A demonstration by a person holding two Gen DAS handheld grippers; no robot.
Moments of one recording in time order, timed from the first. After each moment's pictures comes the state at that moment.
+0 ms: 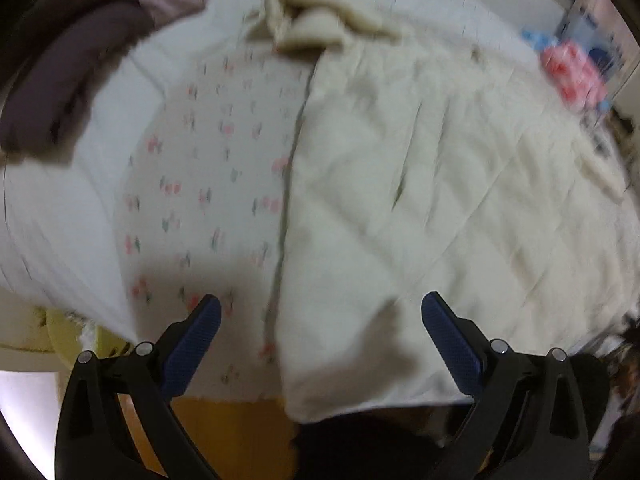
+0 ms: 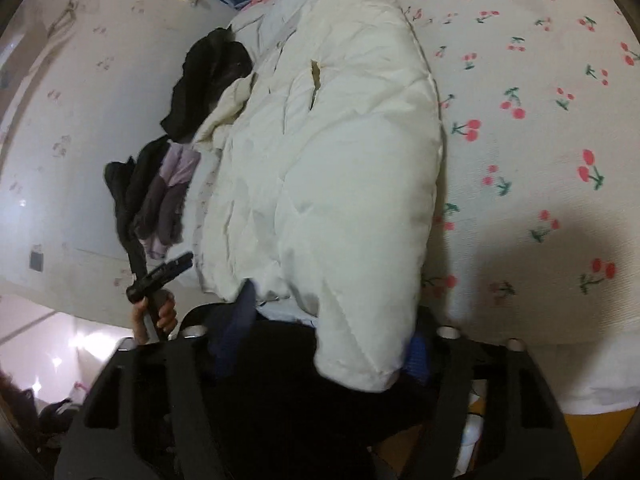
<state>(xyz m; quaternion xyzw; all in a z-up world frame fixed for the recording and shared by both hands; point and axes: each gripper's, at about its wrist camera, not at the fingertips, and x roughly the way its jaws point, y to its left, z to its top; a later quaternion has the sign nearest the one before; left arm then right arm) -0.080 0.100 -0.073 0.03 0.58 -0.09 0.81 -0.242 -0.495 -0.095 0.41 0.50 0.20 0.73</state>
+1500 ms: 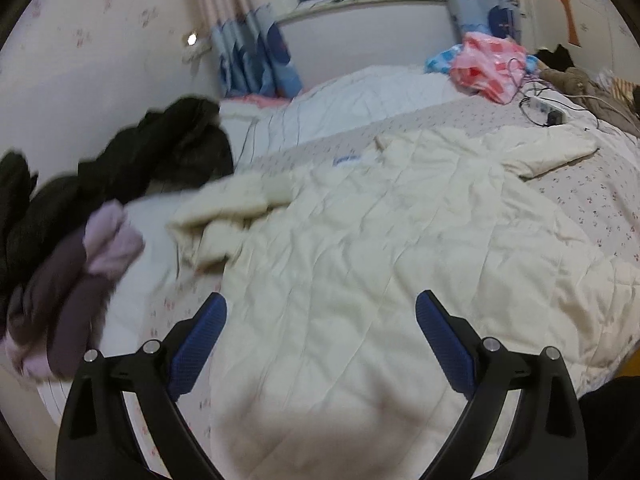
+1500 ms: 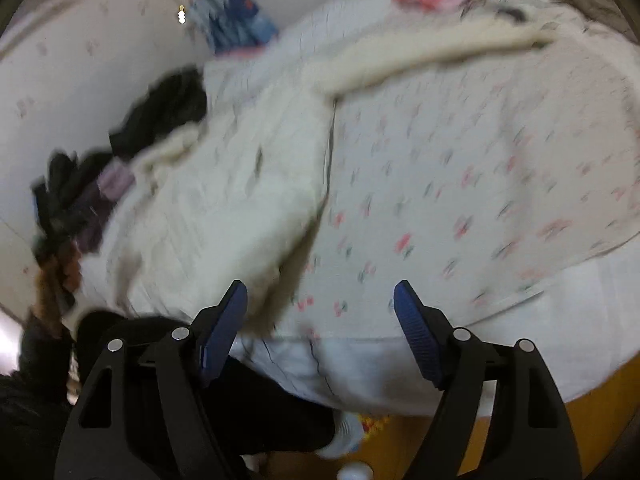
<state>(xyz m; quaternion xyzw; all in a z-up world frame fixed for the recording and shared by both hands) -0.092 -0.073 0.020 0.21 0.32 -0.16 0.91 -0.317 -0.553 -0.007 0.26 0.41 0.06 0.87</state>
